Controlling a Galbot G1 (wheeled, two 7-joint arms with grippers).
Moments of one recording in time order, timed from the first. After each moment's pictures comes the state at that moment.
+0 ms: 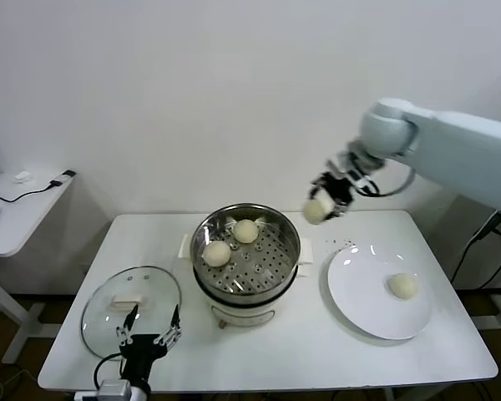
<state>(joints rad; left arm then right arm) 1.77 -1.53 -0.54 -2.18 0.01 0.16 -0.06 0.85 0.94 -1.40 1.51 0.29 0.01 -1.13</state>
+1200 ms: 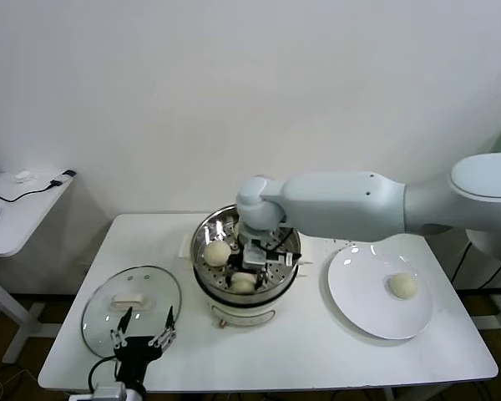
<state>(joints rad) 1.79 -1.54 -0.56 -2.18 0.01 0.15 -0.06 0.60 1.29 -1.46 1.41 0.00 0.43 -1.01</state>
